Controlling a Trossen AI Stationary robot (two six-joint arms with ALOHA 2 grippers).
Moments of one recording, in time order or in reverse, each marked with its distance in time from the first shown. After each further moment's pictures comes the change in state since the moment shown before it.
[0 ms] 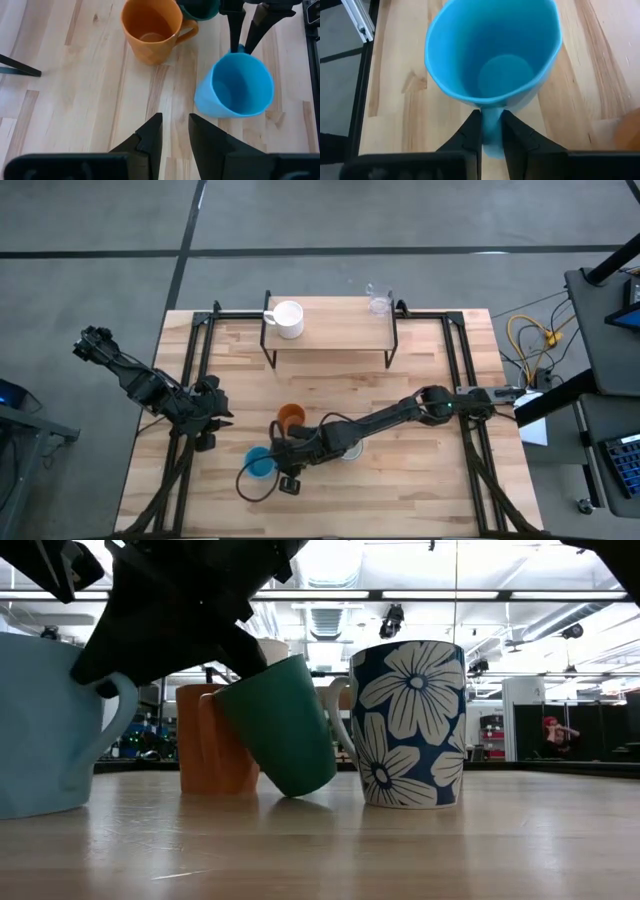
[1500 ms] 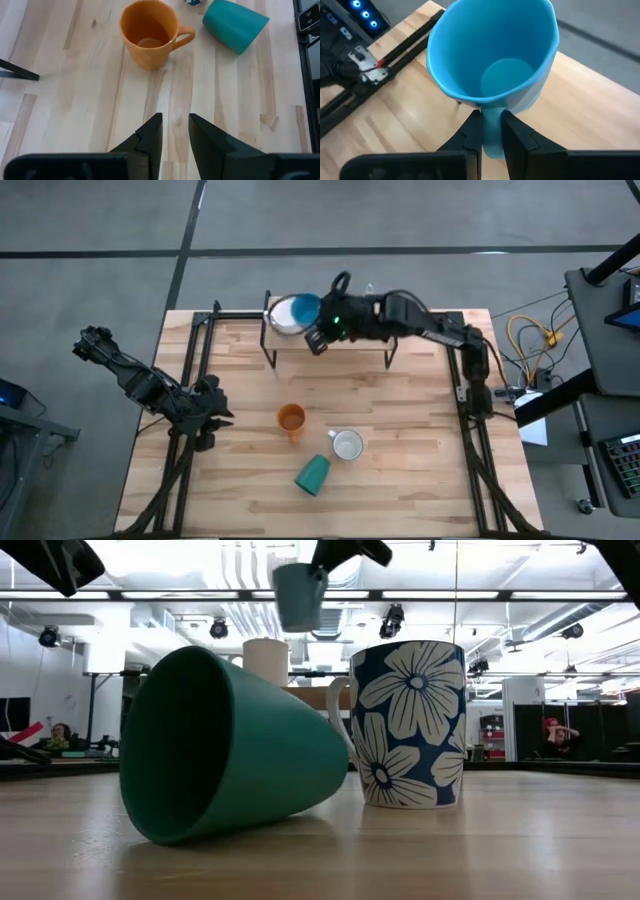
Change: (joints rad) left arm 0.000 -0.007 0.010 0.012 -0.001 0.000; right arm -0.425 -0.412 0.296 -0.701 0.314 0.158
